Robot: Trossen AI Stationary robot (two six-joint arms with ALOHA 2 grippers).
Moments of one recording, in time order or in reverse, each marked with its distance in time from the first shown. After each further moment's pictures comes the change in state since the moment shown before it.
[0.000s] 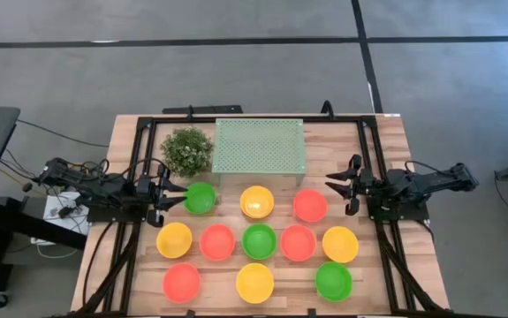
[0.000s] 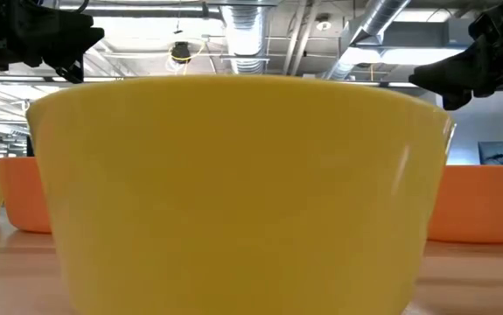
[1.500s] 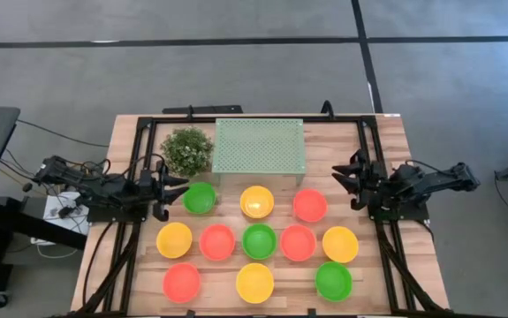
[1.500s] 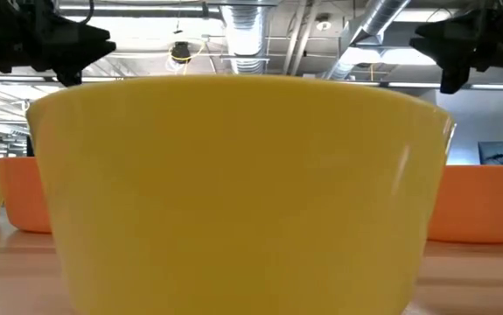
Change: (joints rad) left arm 0.002 0.089 0.010 0.069 -0.181 -0.068; right arm -0.007 0.043 -0.002 0.305 -0.008 0.077
